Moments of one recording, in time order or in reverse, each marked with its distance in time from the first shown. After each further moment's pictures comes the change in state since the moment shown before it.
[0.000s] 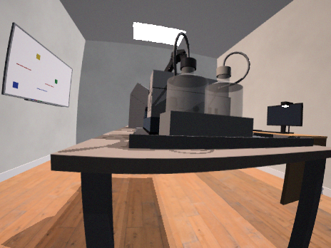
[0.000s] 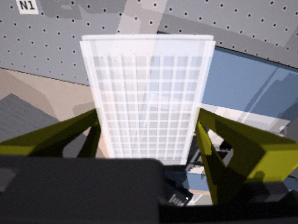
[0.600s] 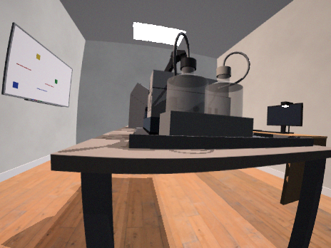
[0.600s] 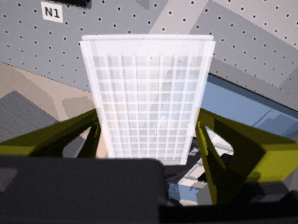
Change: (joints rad) arm 0.197 -0.021 -0.014 0.015 0.106 0.014
